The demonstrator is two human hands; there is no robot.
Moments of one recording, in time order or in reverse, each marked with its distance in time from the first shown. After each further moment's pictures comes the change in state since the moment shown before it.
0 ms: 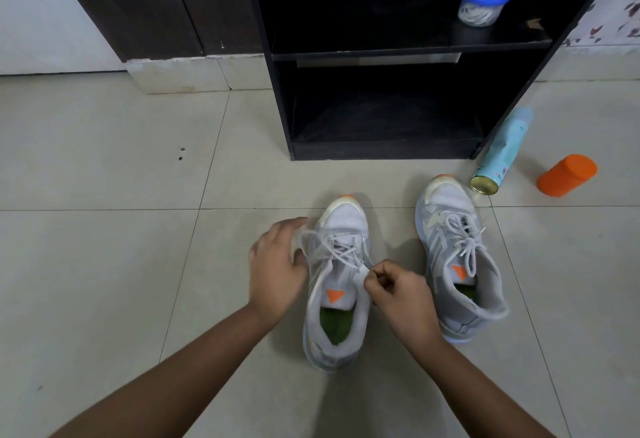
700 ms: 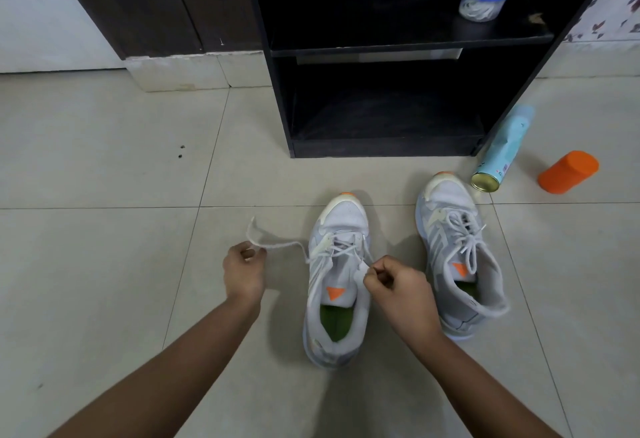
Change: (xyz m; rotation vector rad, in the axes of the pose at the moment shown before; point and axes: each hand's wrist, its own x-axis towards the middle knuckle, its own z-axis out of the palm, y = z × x) left_hand 0.003 -0.050 0.009 -0.486 0.151 -0.828; right_hand 0.000 -0.005 -0.001 -0.033 -0.005 0.016
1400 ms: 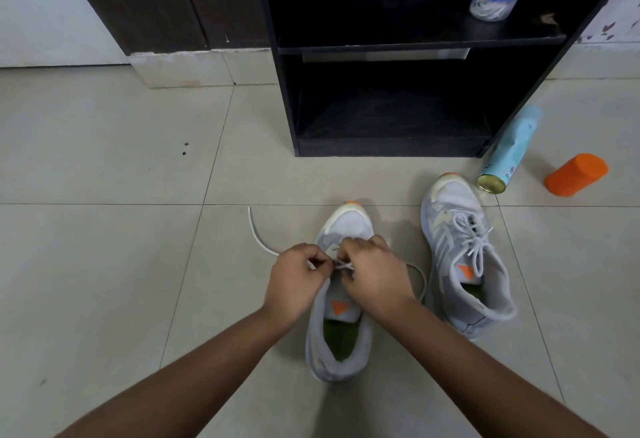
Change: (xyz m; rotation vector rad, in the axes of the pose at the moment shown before) left_hand -0.058 0.030 0.016 0.276 -0.427 0.544; right_hand 0.024 -0.048 0.016 -0.571 -0.110 -0.365
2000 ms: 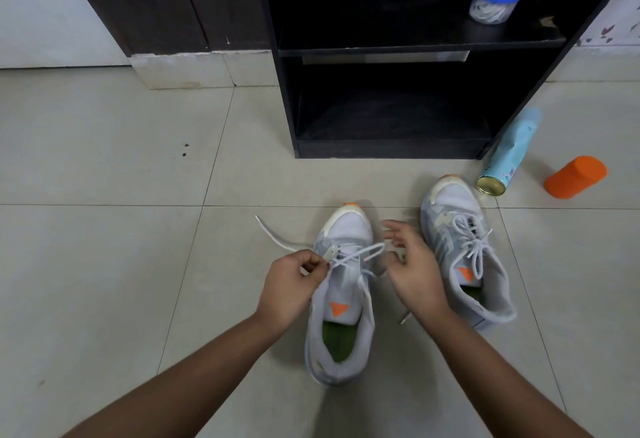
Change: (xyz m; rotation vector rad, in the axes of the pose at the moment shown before) left_hand -0.002 -0.016 -0.002 -0.042 -0.017 -0.032; right_hand -0.005 0.053 0.006 0.591 0.237 0.255
